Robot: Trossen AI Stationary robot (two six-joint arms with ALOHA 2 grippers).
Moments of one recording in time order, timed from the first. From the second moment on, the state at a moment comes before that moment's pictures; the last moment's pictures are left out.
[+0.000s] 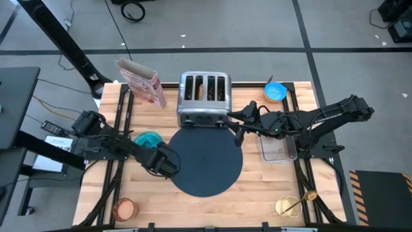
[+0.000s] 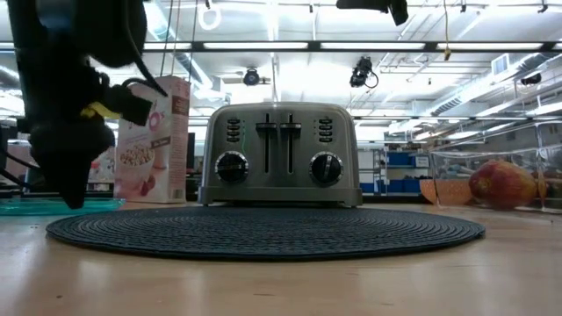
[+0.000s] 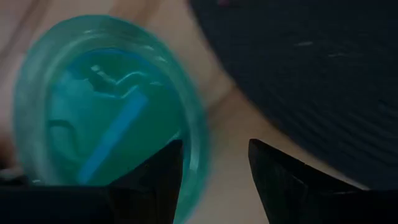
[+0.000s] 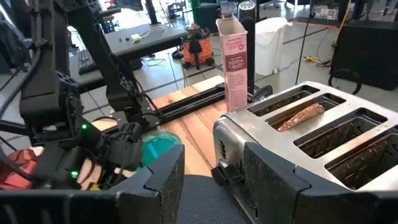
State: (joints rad) left arm -0.43 1.66 0.87 -0.94 -0.30 -1.21; right arm 0.22 1.18 1.00 -0.08 0.61 0.34
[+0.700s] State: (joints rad) left arm -0.33 1.66 0.82 -0.91 -0.19 -1.19; right arm 0.22 1.18 1.00 -0.08 0.61 0.32
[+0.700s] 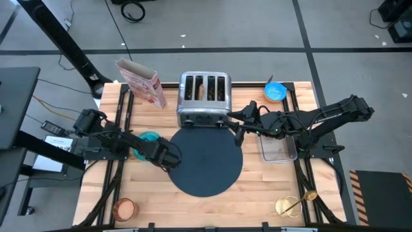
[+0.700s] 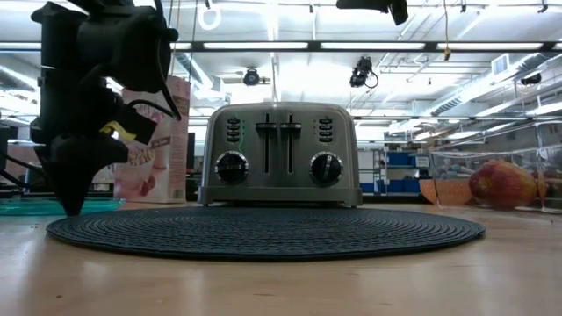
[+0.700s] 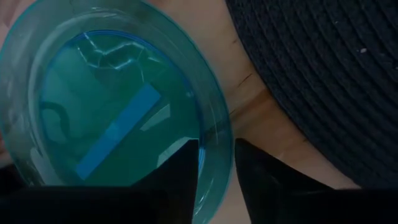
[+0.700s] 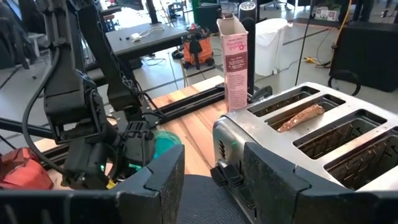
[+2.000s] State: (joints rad) left arm -0.35 1.65 0.82 -0.92 -0.17 -1.19; right arm 0.21 1.18 1.00 -0.07 0.61 0.23
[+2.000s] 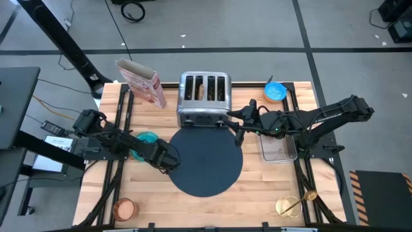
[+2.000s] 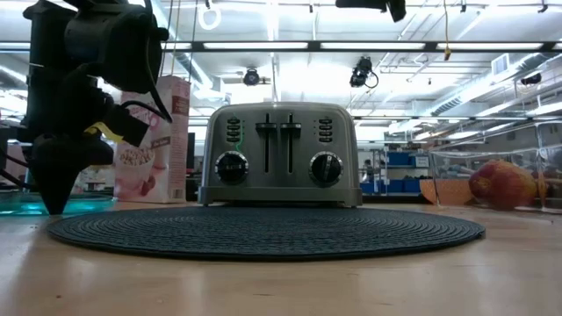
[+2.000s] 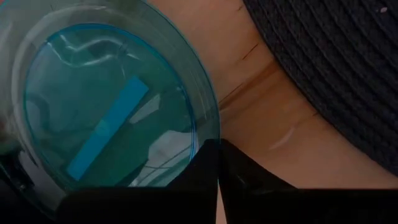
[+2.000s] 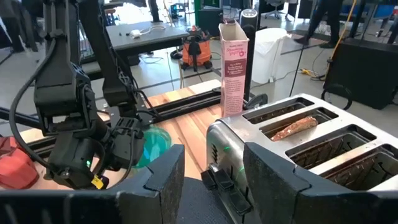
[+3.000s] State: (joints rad) left arm -0.66 1.65 1.23 -1.18 -0.42 -0.27; right arm 0.47 1.20 1.00 -0.25 0.60 0.29
